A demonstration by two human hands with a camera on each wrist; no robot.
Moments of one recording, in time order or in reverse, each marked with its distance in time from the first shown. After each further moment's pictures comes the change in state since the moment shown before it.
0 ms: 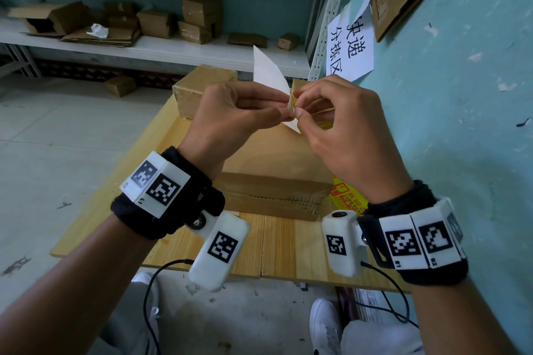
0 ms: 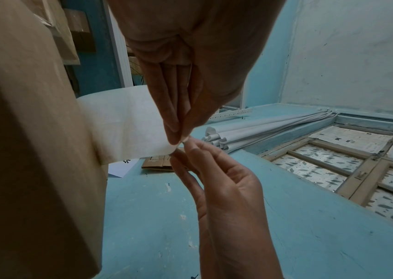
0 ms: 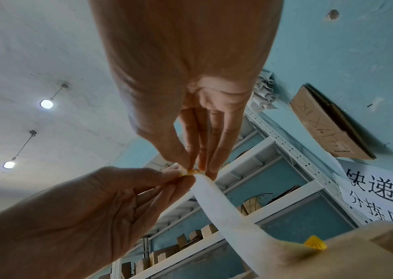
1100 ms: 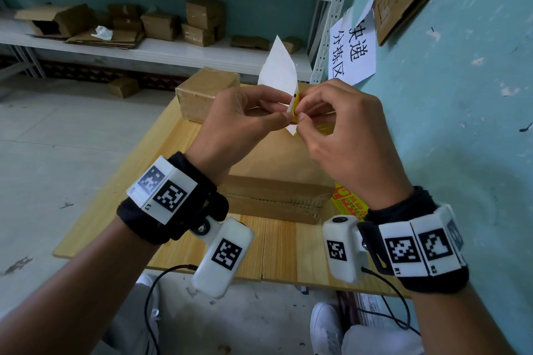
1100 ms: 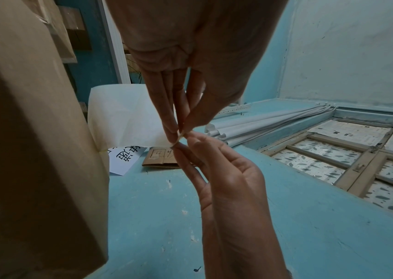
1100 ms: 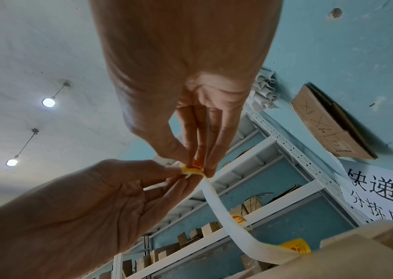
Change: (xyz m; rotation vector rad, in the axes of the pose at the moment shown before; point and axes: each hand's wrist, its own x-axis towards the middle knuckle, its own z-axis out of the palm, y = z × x) left_hand 0.000 -0.001 0.004 0.080 -0.009 0.004; right_hand -0.002 -0.003 0.000 0.010 0.018 -0.021
